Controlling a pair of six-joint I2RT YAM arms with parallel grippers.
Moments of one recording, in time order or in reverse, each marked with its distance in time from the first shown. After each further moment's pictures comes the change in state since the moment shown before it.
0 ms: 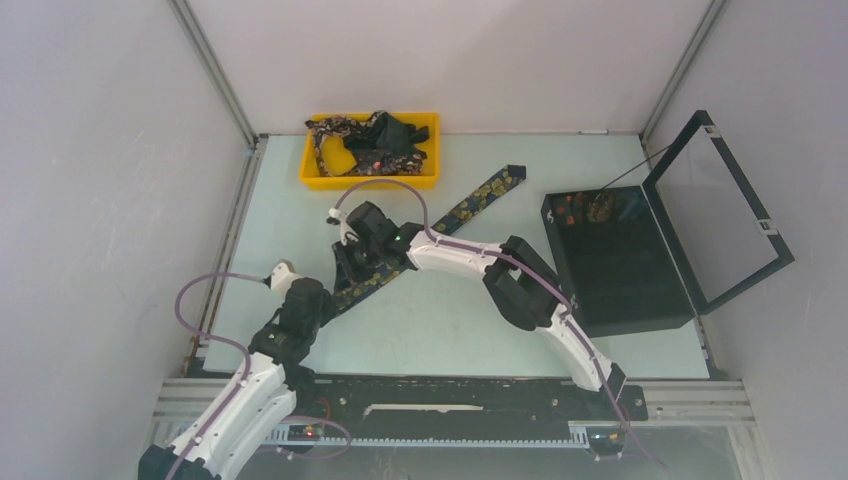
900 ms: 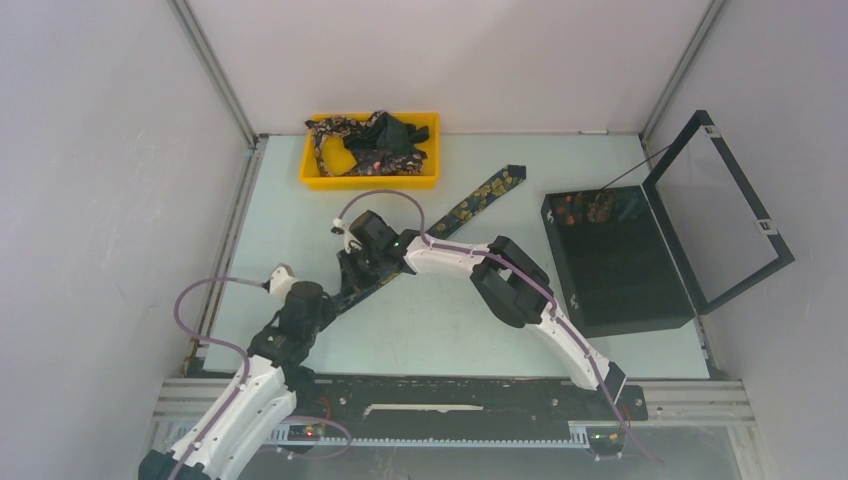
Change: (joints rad) left arm 0.000 -0.051 -0.009 -0.054 -0.002 -0.019; right arm -0.018 0.108 0.014 0.027 -0.026 0.001
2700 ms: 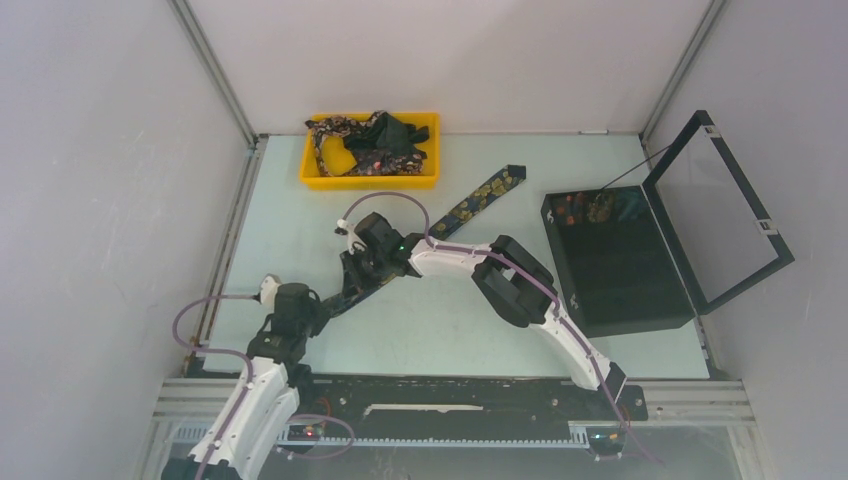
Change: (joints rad) left arm 0.212 0.031 -0.048 0.011 0.170 -0.062; right arm -0.007 -0.030 -0.098 0.115 -0.022 0.007
